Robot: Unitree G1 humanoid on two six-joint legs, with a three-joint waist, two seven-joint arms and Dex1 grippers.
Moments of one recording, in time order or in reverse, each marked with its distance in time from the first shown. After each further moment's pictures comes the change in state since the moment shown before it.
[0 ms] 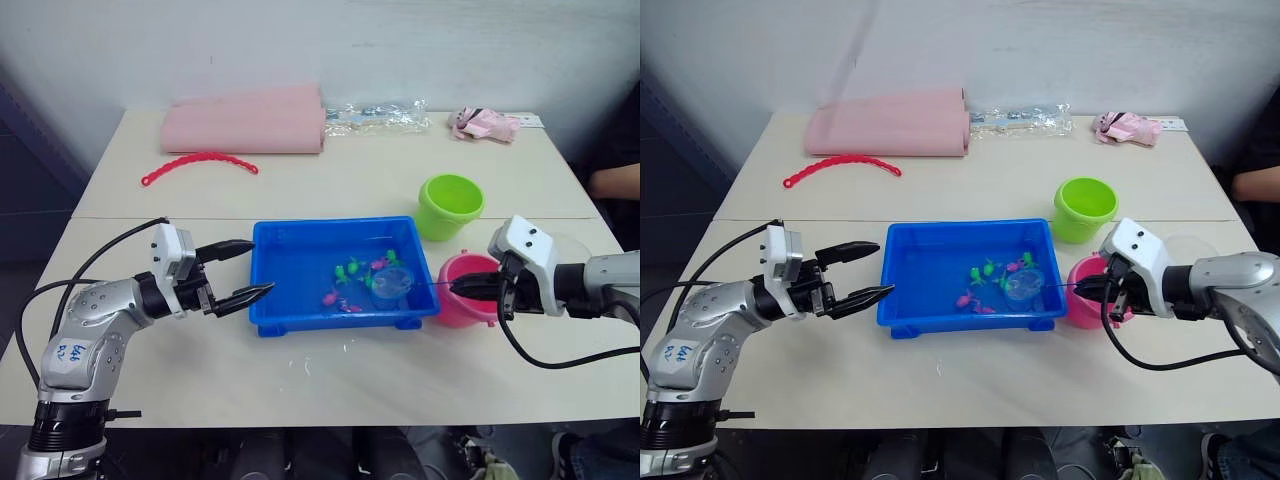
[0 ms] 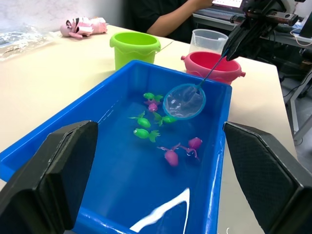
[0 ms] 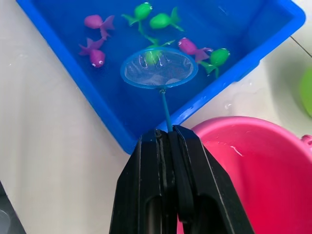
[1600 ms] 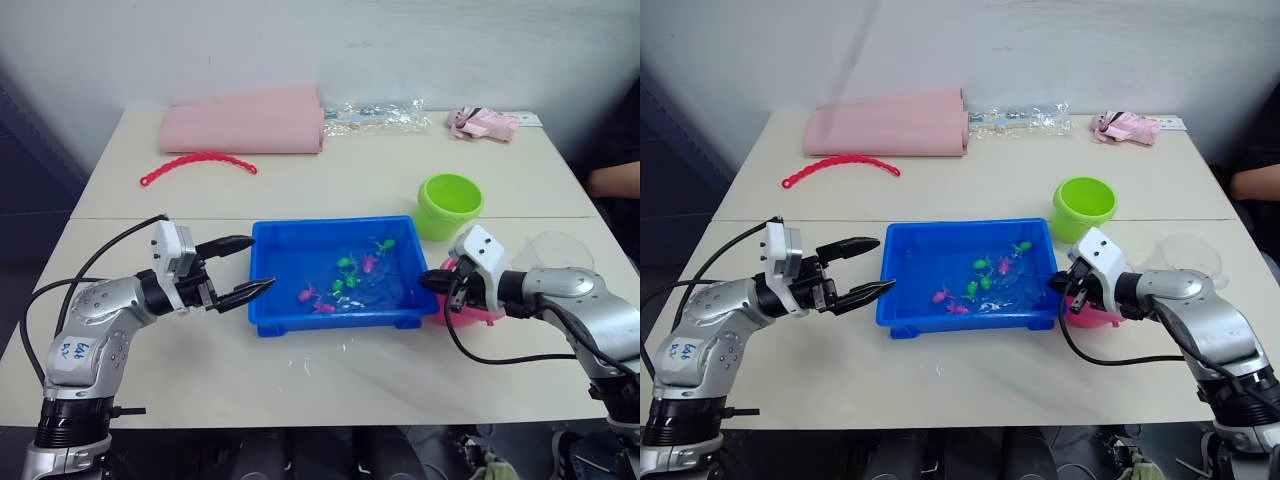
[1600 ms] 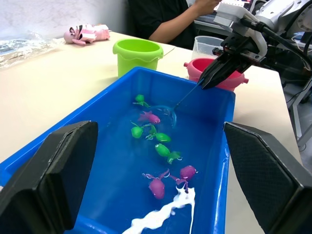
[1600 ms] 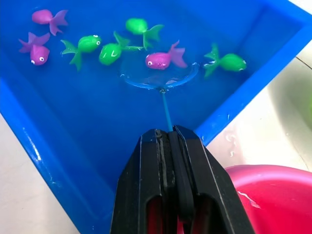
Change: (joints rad) left arm -0.020 -0.016 0.000 0.015 0.000 -0.017 -0.001; right arm -0.051 0.314 0.082 0.125 -0.241 -0.134 -0.061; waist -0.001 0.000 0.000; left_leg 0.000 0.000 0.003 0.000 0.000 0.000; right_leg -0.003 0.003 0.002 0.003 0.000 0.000
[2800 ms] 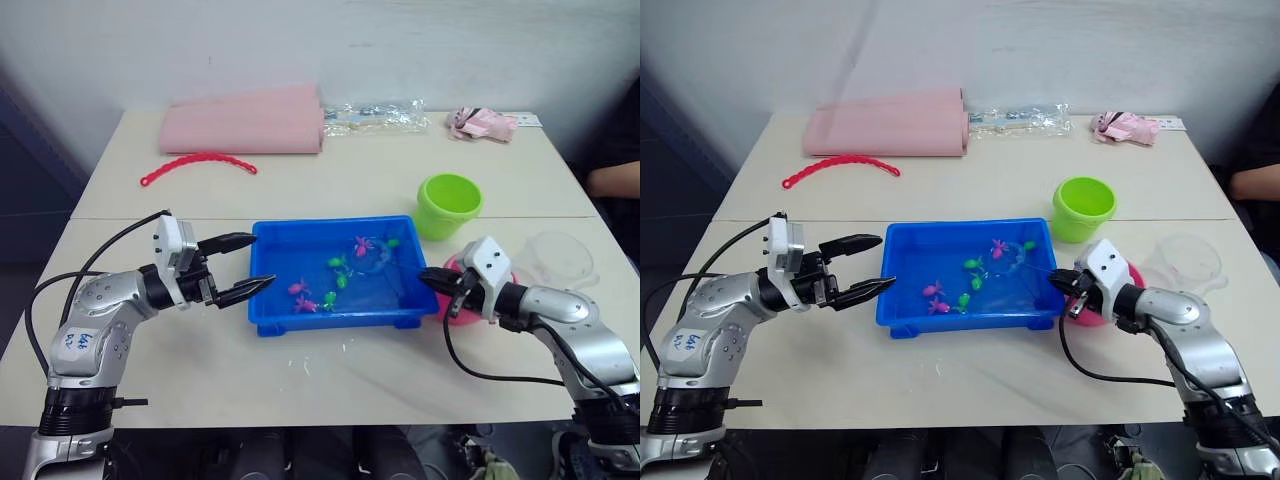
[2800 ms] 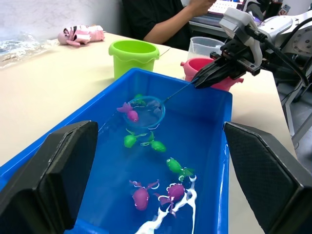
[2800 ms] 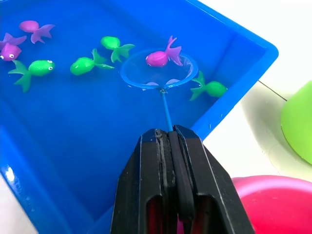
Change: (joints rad) left arm -0.049 0.011 -0.017 0.068 0.002 -0.014 -0.042; right arm 0.149 0.132 -0.098 0.059 -0.071 -0.308 -0.039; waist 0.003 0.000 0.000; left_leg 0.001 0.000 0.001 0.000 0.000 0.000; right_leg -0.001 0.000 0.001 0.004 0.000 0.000
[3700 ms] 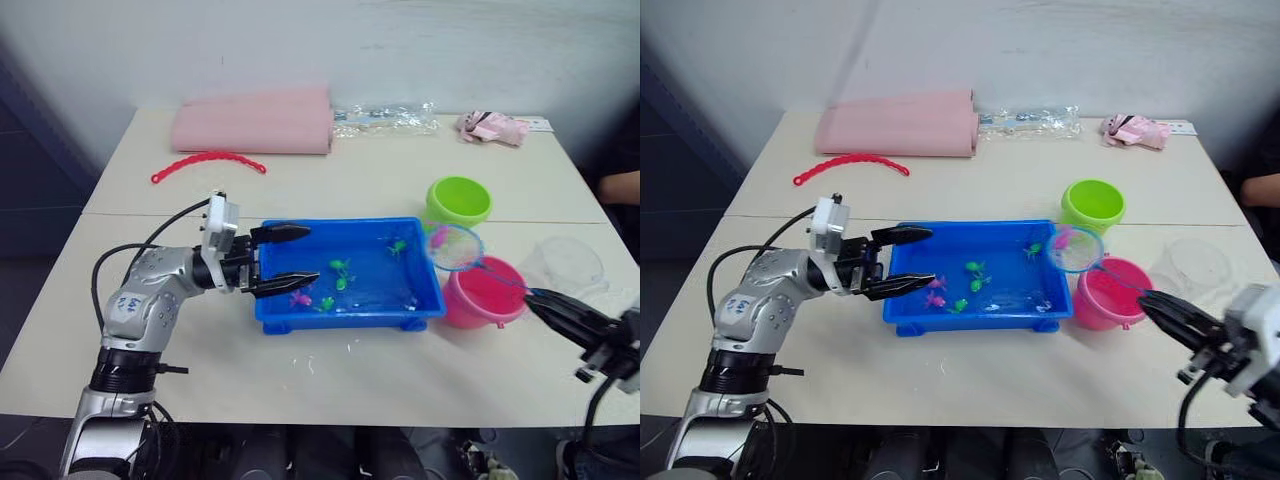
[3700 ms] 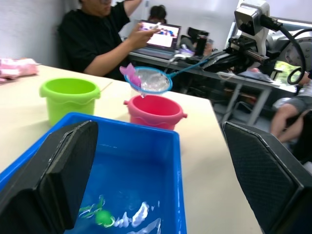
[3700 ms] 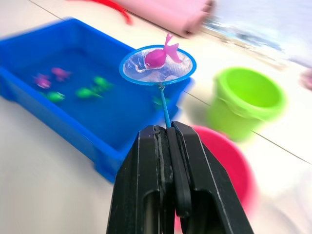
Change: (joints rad) left arm -0.228 -0.126 -0.162 0.121 -0.057 0.041 -0.123; right arm 0.651 0.043 -0.769 -0.465 0.335 0.001 0.107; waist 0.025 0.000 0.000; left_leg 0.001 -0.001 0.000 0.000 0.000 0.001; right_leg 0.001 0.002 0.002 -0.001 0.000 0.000
